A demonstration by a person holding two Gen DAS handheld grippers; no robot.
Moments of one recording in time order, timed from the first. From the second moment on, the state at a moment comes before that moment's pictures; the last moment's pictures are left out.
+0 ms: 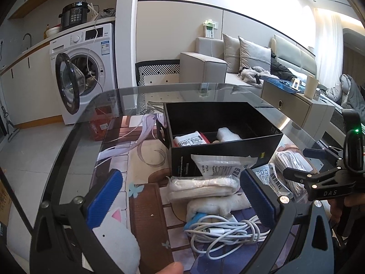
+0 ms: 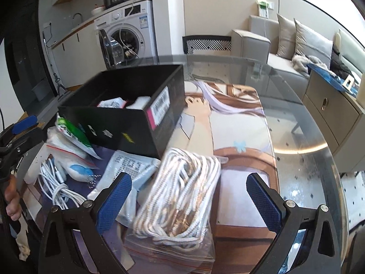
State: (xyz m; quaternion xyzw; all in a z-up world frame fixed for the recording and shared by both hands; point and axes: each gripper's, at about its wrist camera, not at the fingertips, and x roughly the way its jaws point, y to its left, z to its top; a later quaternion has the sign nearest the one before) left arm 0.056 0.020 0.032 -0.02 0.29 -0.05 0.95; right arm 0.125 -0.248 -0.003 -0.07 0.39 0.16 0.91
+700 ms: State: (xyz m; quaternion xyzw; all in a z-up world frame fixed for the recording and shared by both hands) left arm 0.058 0.017 0.027 -0.02 0.30 -0.05 0.95; right arm 0.135 -0.253 -0.023 -0.09 0.43 0.14 0.89
